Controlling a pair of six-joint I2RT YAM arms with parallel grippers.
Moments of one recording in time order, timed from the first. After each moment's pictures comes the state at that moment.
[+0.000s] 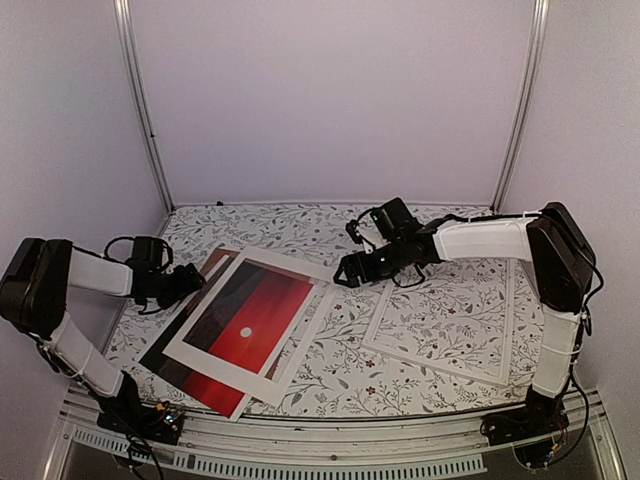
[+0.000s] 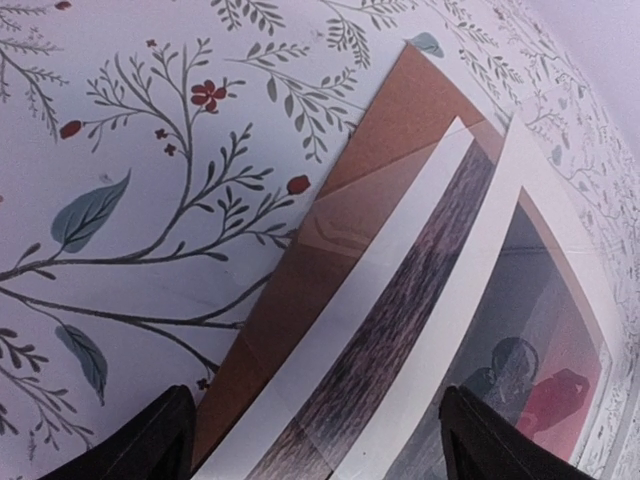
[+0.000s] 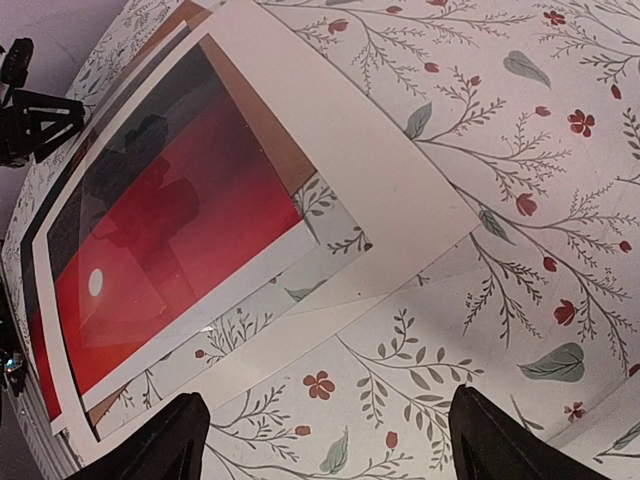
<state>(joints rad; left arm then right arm) -0.04 1.55 0.59 0.09 0.14 -0.53 0.71 1.95 1.35 -0.25 -0.26 0.29</state>
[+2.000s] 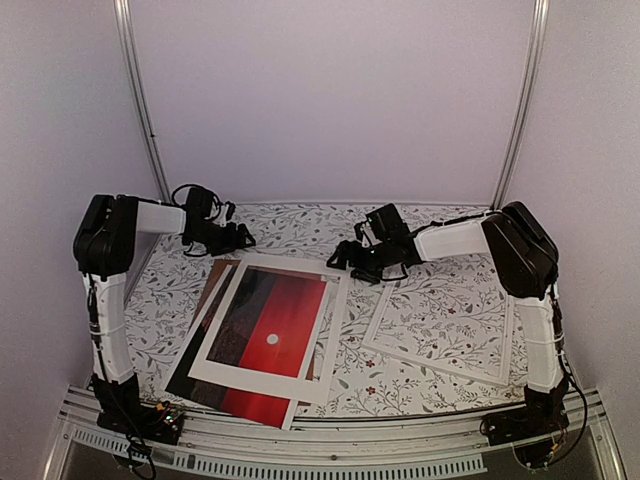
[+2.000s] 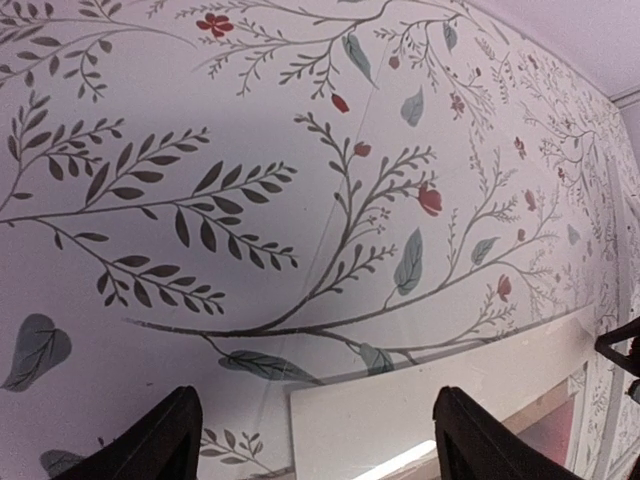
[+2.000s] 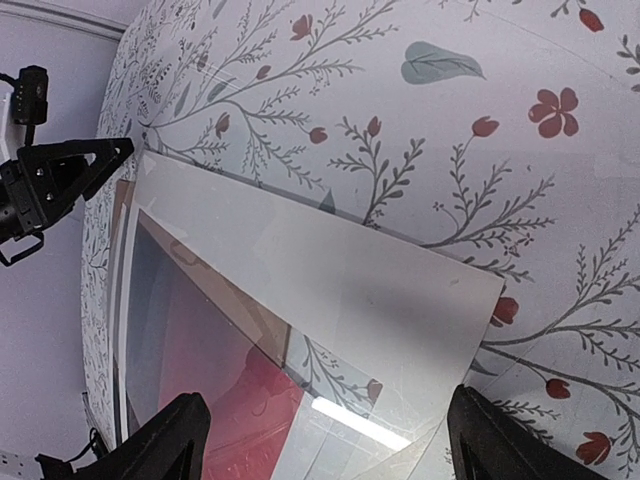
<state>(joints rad) -0.16 2.18 1.46 -0.18 0.38 -0.24 0.64 2.22 1.49 -0.05 -0.33 0.74</state>
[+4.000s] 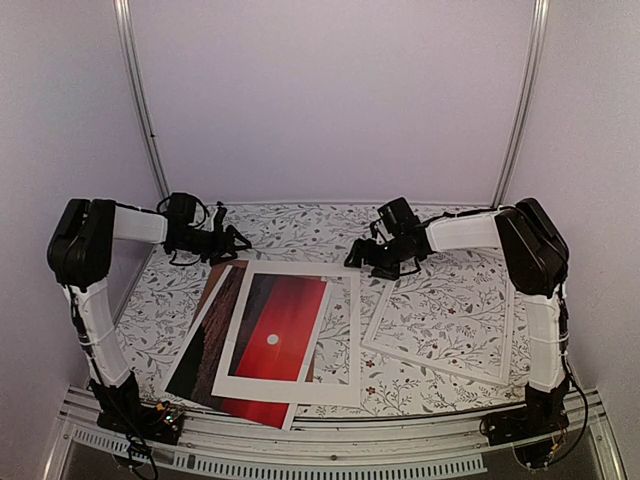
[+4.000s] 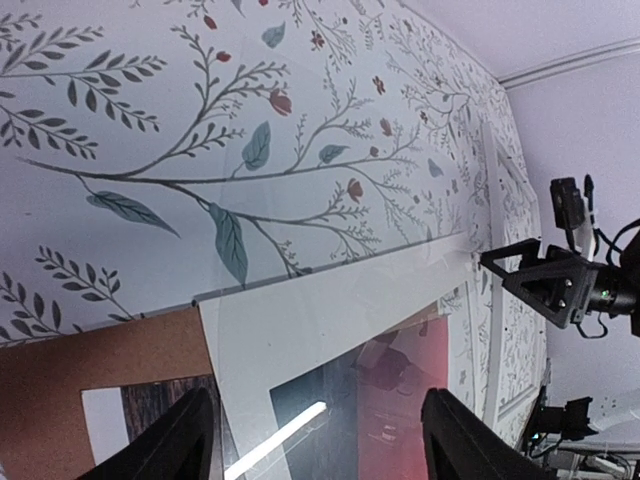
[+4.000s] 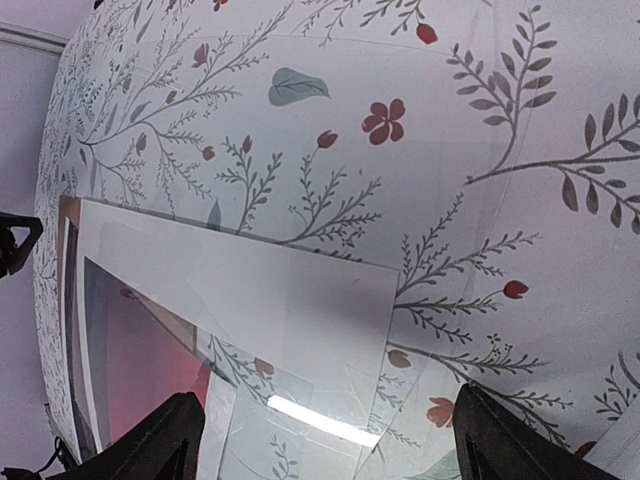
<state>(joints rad) -0.12 1.98 1.19 -0.09 0.71 -0.36 0.58 2.17 1.49 -0.21 -0.26 0.65</state>
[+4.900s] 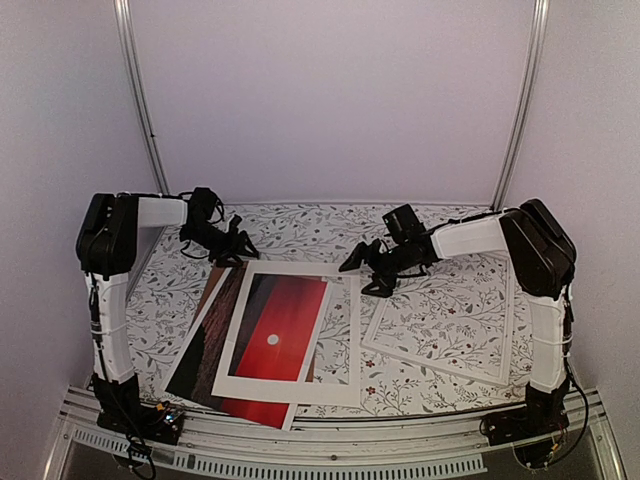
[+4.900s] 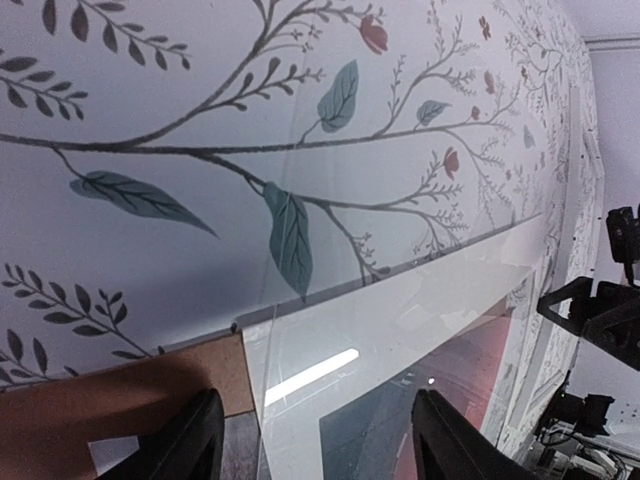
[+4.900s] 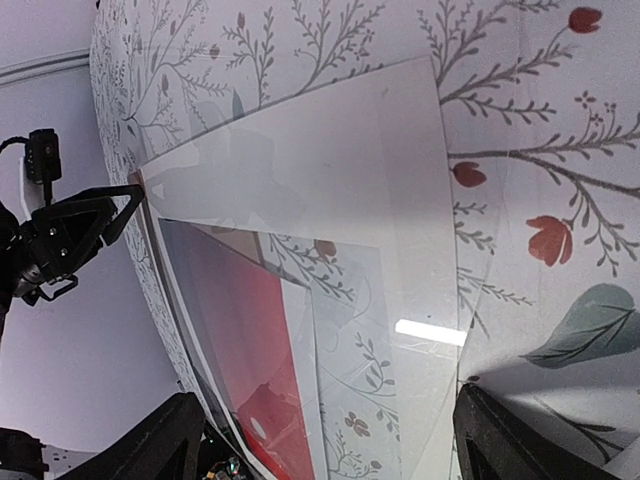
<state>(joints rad) -0.17 2.21 1.57 -0.54 0.59 -0.27 0.58 2.11 1.38 -0.16 -0.52 1.01</state>
